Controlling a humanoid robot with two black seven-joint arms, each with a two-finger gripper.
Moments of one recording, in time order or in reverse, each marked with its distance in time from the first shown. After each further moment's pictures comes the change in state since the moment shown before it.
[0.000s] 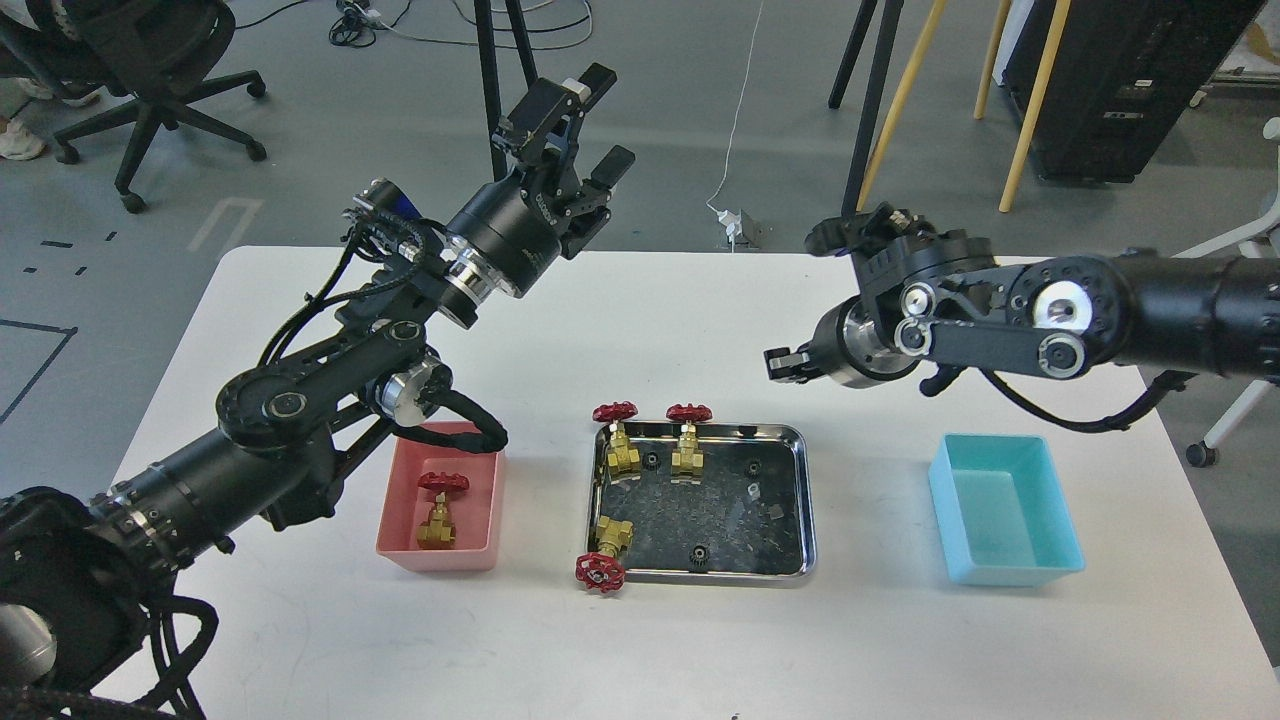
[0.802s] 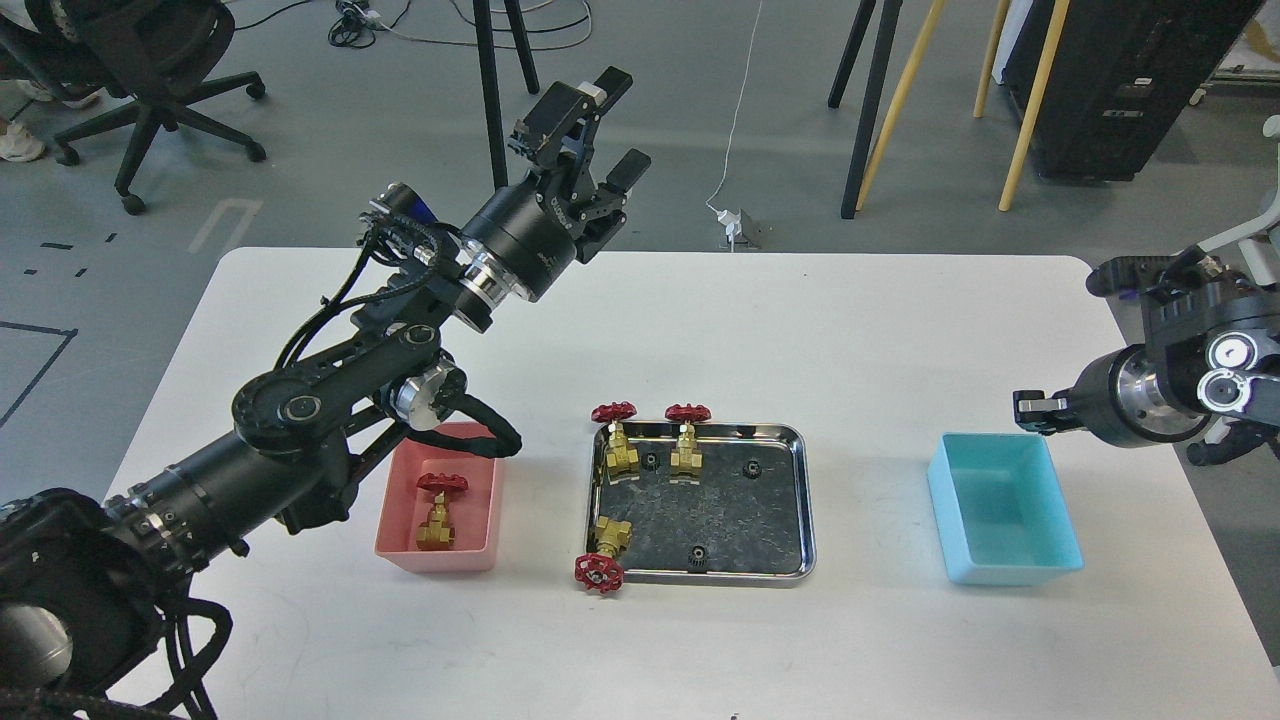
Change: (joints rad) left arm 0.002 -0.028 0.000 0.004 0.002 0.001 0.000; right arm -0.091 -0.492 -0.001 0.329 -0.145 0.005 -0.091
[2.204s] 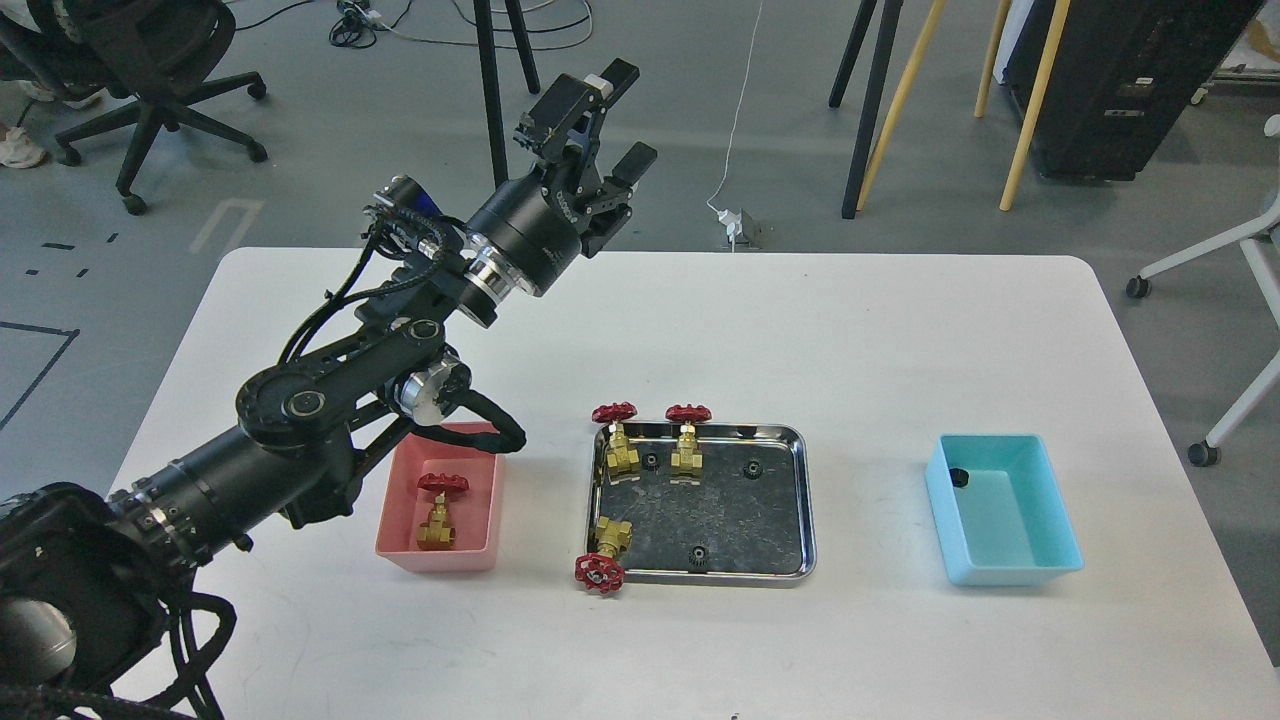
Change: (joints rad) left arm -0.018 -0.007 0.002 0.001 0.002 0.000 0.000; right arm -0.069 -0.520 0.334 -0.241 -0.002 -0.038 0.015
